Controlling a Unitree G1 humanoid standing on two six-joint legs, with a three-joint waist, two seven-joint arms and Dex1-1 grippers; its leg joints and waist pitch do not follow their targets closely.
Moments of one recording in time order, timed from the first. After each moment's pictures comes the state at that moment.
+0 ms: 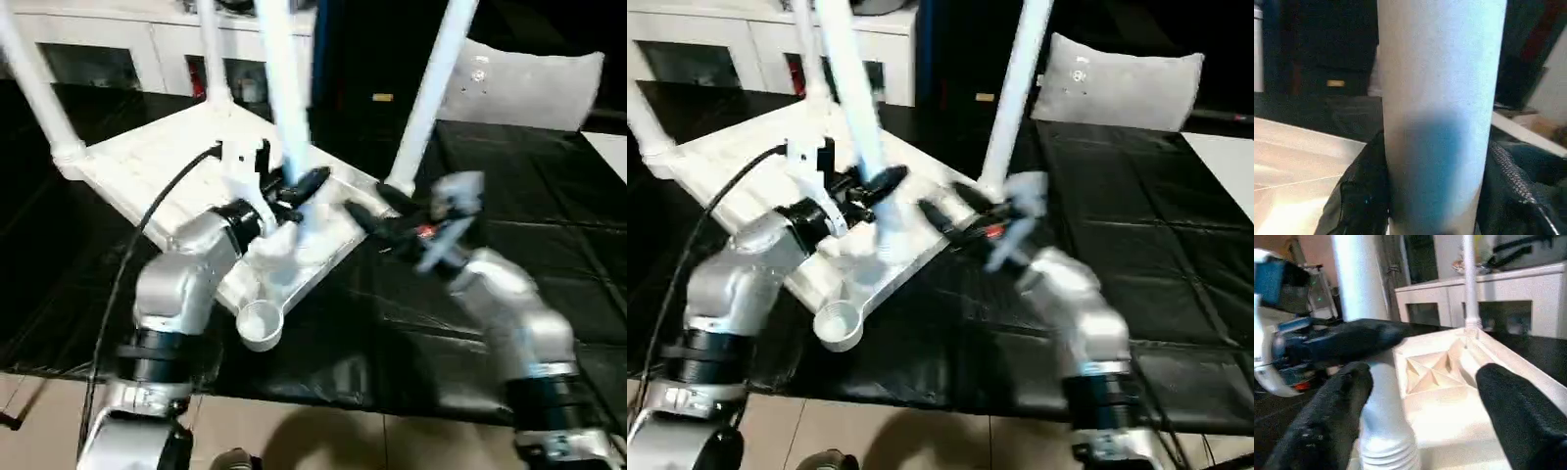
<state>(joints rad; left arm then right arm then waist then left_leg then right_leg) -0.60 0.16 0.03 0.14 -0.46 0.52 -0.54 -0.40 -0.22 -0.06 0.11 0.51 0.36 0.69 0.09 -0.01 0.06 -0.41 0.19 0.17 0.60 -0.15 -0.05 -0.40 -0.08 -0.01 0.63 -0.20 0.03</state>
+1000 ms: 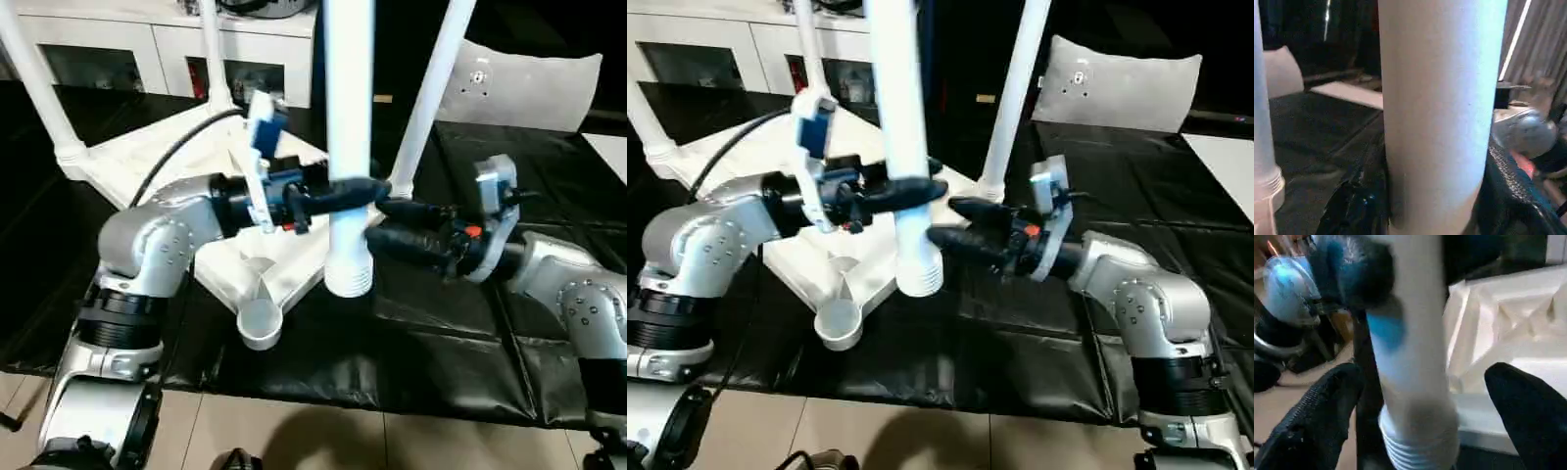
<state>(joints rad) -0.72 0.31 -0.12 0.05 -0.57 0.67 -0.97 -0.47 -0.48 0.07 -0.04 0.65 0.72 0.98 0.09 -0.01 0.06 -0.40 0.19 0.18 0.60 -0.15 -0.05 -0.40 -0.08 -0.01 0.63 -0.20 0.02</state>
